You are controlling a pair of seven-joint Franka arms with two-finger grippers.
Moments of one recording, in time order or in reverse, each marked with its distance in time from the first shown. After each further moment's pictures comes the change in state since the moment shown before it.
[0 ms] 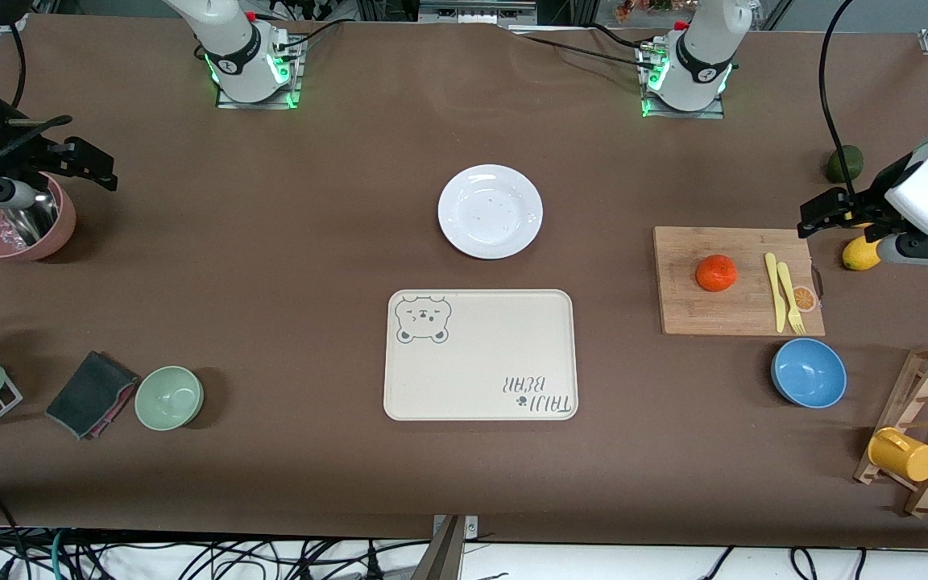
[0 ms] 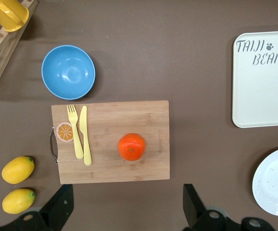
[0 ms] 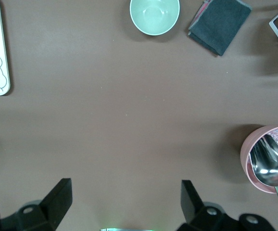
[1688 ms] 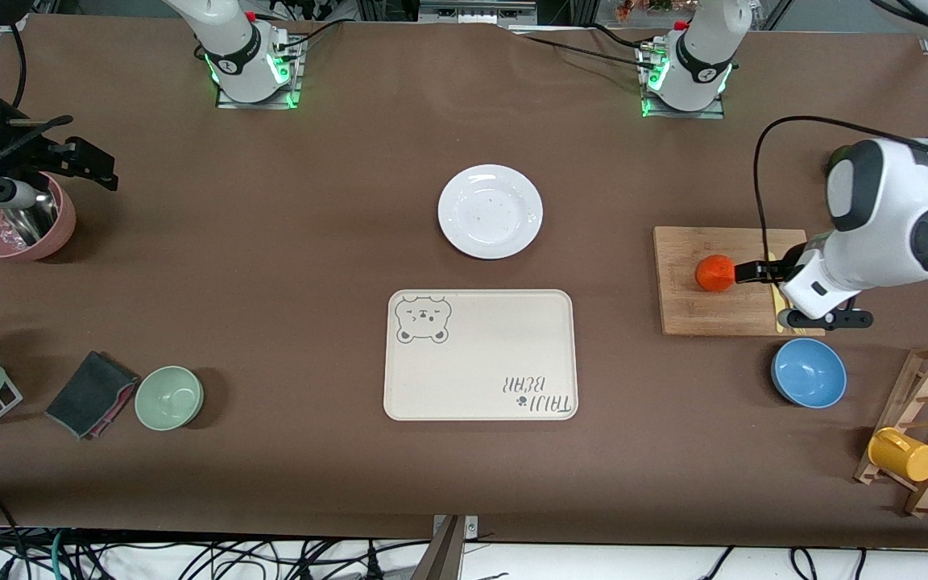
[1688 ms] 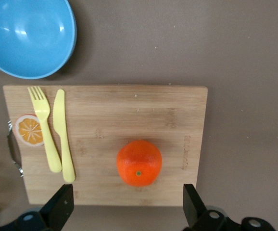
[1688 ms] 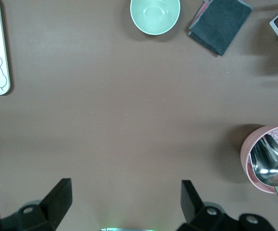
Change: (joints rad) left arm 0.010 0.195 0.010 -0.310 0.025 0.357 -0.036; right arm 0.000 0.000 0.001 -0.001 0.000 -0.001 0.000
